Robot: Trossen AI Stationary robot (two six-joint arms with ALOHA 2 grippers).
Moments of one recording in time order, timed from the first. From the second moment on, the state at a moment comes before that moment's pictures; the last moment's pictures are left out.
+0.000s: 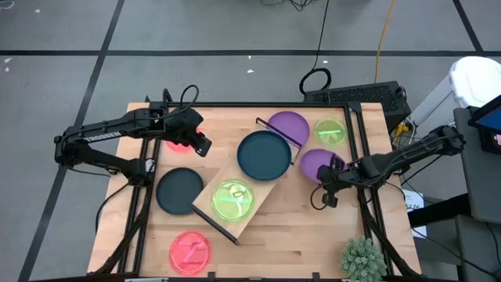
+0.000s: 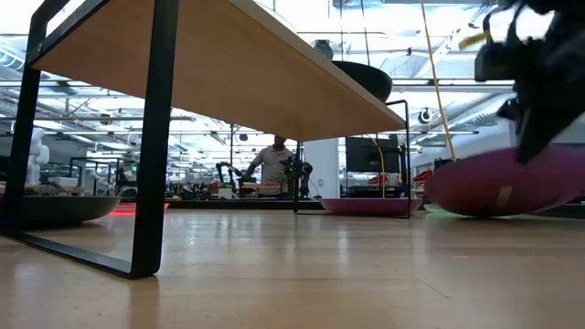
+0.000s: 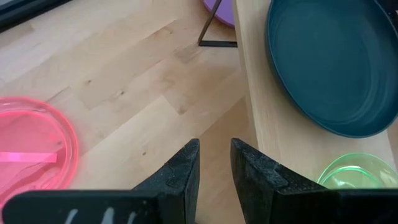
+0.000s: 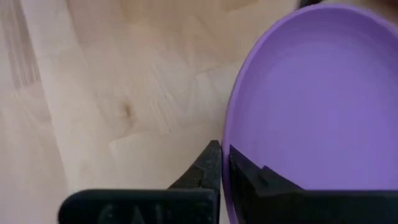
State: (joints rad) left arm 0.22 1.17 1.22 -0.99 -0.08 -0.66; right arm 0.32 0.94 0.57 -0.80 0.18 0.65
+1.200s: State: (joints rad) left arm 0.17 1.17 1.22 -0.99 -0.09 -0.66; right arm 0.32 1.26 1.48 -1.43 0.40 0.73
